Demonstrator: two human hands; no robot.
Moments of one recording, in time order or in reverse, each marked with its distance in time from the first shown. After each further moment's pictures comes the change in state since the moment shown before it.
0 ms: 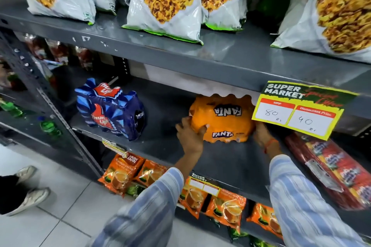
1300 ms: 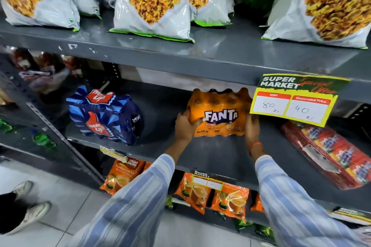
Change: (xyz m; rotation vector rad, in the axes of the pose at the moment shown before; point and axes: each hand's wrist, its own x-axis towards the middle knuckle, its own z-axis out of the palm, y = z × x) left_hand 0.046 -0.003 -0.014 0.086 -0.286 0.216; right_hand 0.001 -0.003 0.069 0.250 0.000 -0.391
